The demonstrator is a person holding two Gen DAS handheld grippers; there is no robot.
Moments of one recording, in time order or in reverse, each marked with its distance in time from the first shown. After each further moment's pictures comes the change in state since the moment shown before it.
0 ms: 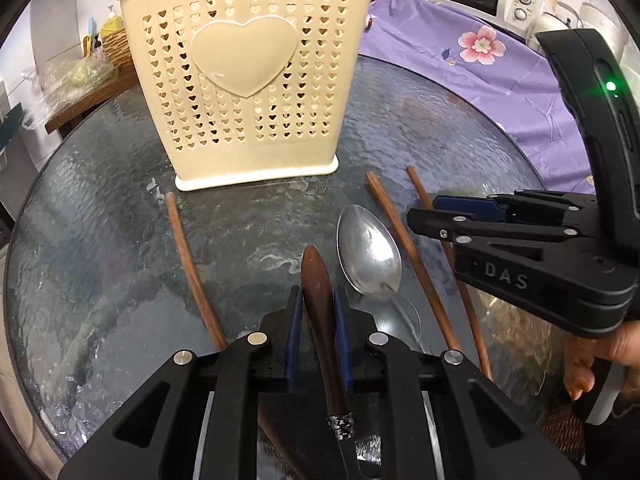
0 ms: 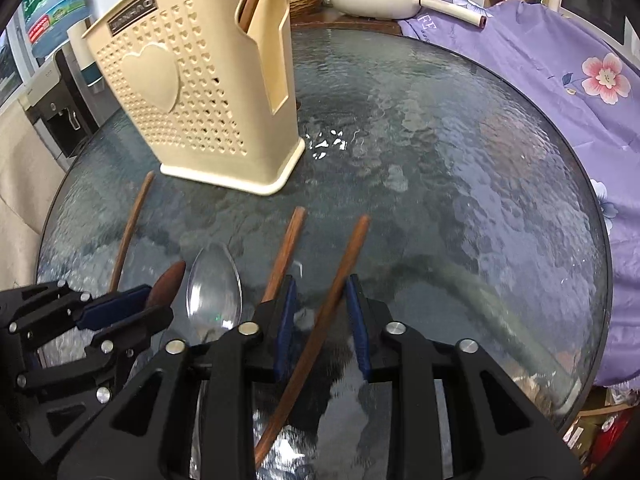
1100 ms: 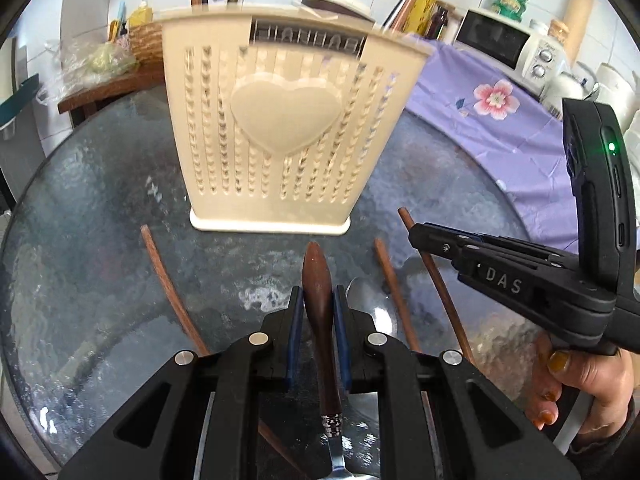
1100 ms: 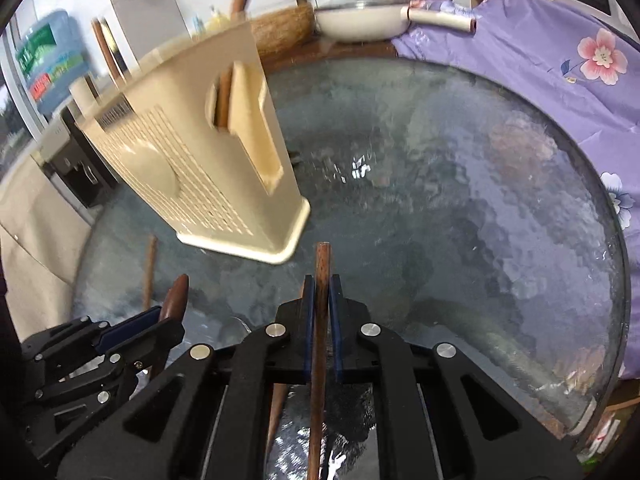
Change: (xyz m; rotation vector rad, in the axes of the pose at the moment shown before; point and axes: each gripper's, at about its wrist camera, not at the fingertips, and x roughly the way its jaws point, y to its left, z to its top) left arm -0.022 0.021 0.024 -0.131 -0.109 -0.046; right arm -0.001 -0.033 0.039 0.117 -0.119 0.119
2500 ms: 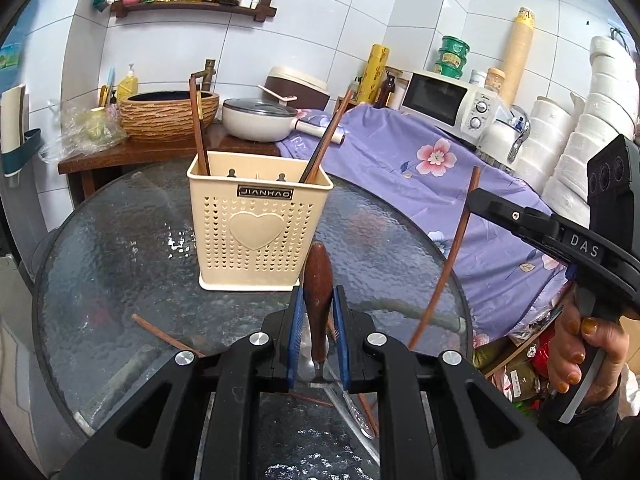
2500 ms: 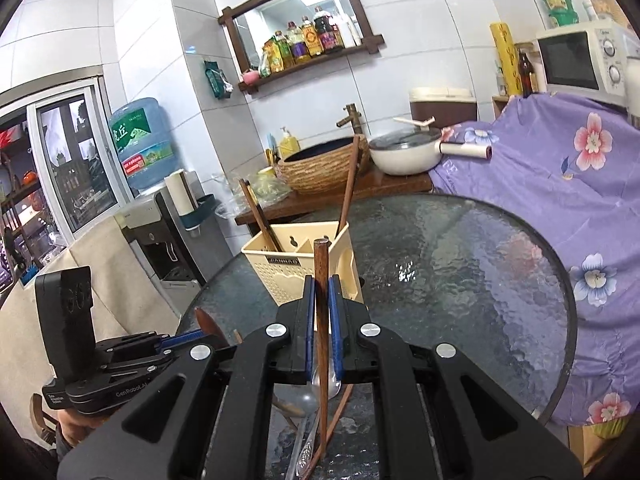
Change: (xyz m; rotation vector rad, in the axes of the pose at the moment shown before) left arm -0.122 -0.014 -0.006 0.065 -0.237 -0.117; right arm -0.196 0.017 -0.017 -0.065 -0.400 0.202
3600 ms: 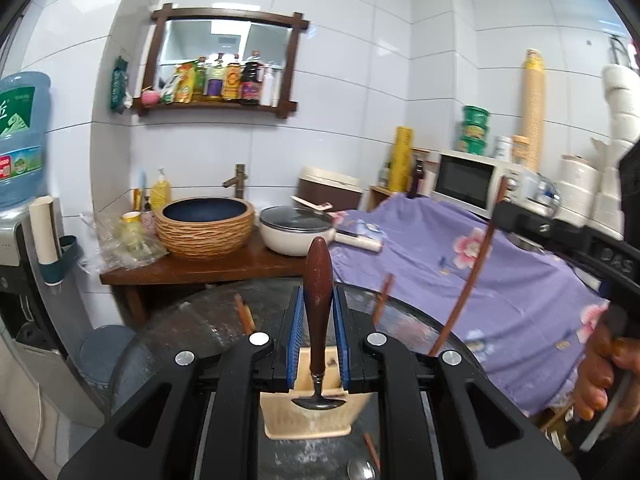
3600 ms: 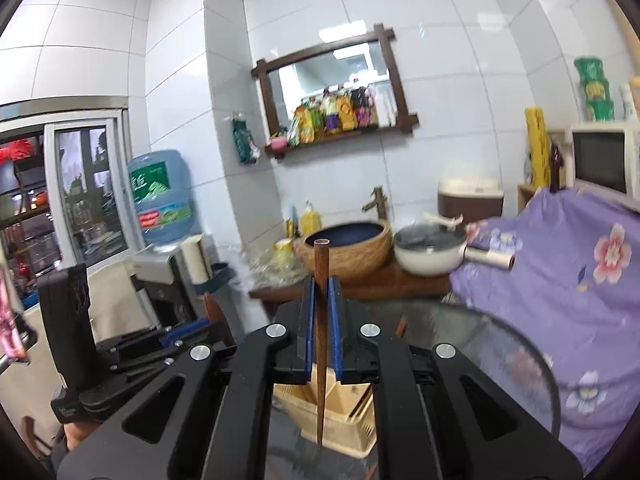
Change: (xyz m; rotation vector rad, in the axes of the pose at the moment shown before) left arm -0.034 0.001 0.155 0.068 -0.266 0.175; right arm 0.004 0.059 0.161 -0.111 -0.206 0.026
